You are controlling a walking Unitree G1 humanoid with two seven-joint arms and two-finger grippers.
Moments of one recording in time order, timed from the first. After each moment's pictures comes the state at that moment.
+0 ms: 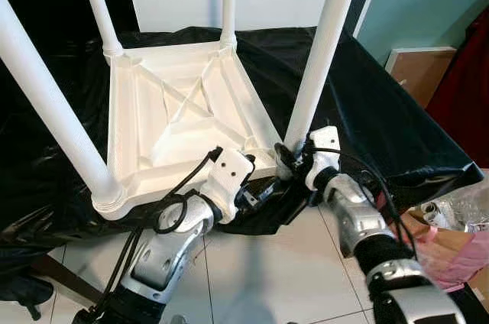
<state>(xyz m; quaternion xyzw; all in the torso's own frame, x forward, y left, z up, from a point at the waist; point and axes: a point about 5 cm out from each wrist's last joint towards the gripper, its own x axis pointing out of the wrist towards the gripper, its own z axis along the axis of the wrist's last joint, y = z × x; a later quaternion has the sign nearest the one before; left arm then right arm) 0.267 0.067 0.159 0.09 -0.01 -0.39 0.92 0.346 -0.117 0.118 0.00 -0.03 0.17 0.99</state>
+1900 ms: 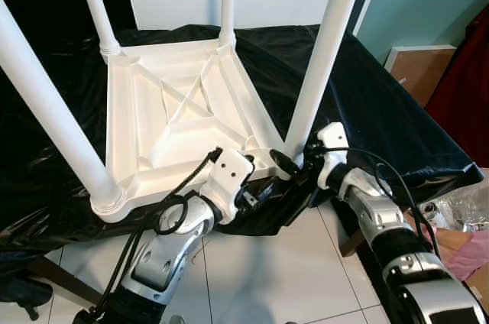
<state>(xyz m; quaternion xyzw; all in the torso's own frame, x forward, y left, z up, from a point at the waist) 0.267 0.069 0.157 0.10 -0.01 -0.39 0.92 0.355 -0.128 0.136 -0.06 -0.03 0.36 0.93</state>
